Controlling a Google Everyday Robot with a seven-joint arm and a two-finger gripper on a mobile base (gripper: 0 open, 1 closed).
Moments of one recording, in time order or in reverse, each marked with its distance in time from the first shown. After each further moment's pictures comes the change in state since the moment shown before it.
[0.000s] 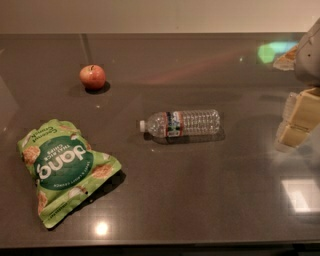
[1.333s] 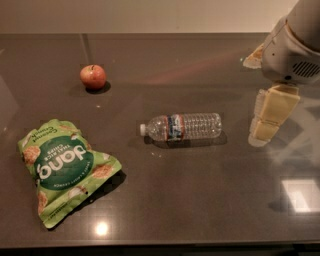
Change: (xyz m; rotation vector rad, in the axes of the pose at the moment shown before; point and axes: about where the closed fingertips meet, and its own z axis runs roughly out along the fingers) arm -0.043 -0.005 0.020 -0.035 -0.041 -0.099
